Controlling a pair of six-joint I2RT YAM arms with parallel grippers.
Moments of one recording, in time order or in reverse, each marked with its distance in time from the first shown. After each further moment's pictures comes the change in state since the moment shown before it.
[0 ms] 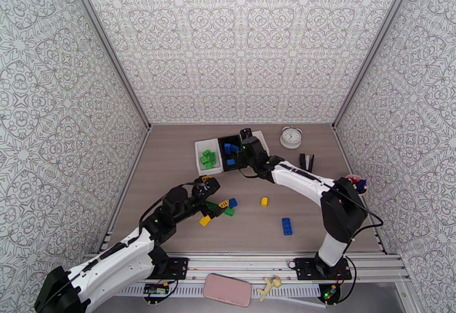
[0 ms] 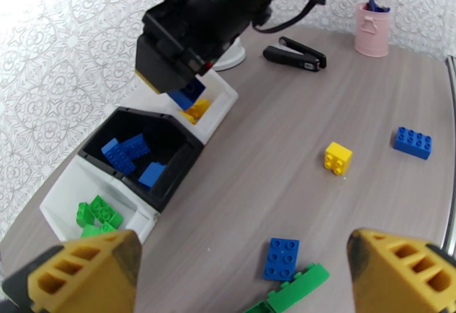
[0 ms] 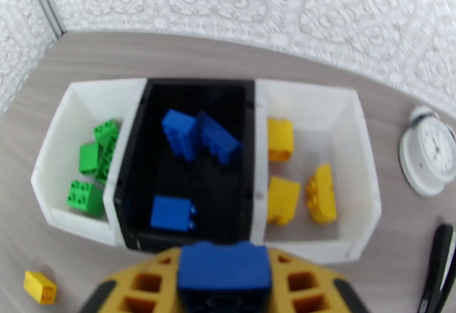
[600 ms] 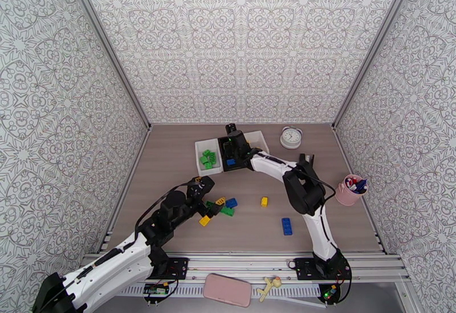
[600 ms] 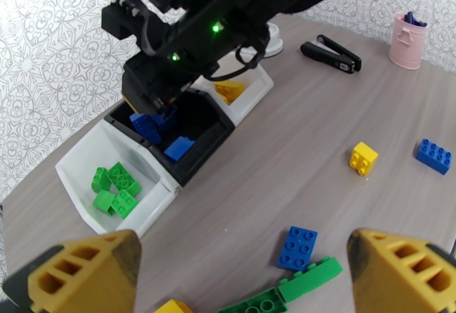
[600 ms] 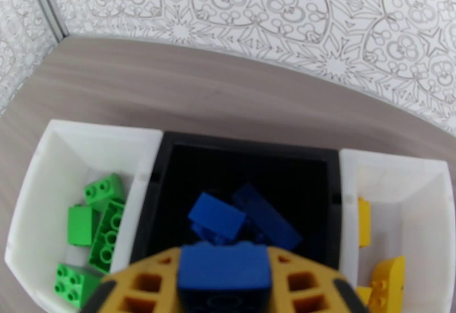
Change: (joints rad) left arm -0.018 -0.046 -0.016 -0.046 -0.137 -0.088; right arm -0.030 0.406 0.345 0.087 -0.069 -0.030
